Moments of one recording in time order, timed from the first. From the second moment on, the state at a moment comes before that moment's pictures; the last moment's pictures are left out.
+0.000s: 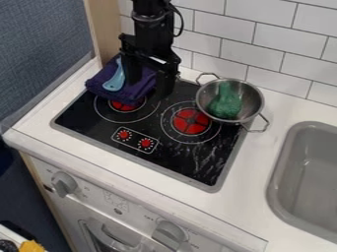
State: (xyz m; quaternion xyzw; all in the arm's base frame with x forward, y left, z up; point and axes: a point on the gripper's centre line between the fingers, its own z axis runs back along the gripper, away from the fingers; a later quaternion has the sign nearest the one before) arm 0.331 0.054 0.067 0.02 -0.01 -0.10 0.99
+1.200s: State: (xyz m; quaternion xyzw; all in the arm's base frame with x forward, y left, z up) arm 0.387 0.137 0.060 0.05 -0.01 0.08 1.00
